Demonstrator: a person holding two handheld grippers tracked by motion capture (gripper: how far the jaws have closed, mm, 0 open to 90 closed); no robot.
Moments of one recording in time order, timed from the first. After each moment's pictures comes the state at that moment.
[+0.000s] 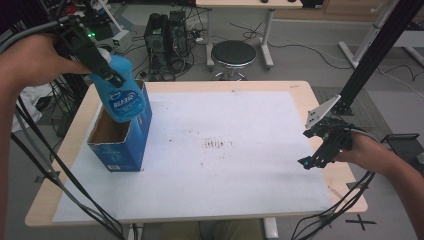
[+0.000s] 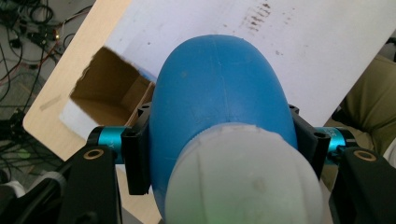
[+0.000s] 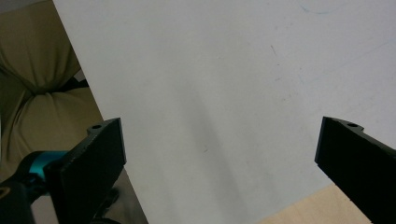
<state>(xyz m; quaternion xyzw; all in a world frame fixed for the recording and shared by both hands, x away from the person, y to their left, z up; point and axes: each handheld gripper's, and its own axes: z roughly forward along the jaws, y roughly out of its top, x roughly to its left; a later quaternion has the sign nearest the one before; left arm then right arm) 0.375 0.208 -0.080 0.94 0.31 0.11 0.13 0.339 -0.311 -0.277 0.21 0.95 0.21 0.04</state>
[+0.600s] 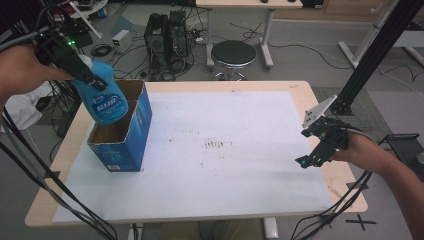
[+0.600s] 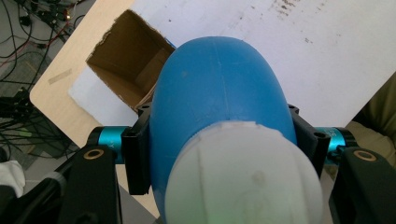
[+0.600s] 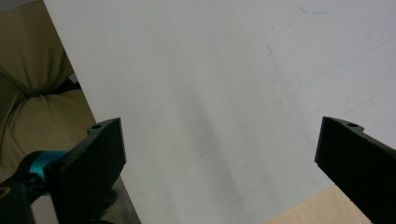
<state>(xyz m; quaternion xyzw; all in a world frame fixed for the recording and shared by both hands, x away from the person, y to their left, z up) 0.382 0.247 -0.108 0.92 0.35 0.12 0.13 0.343 -0.306 -0.281 0.21 0.95 0.21 0.04</state>
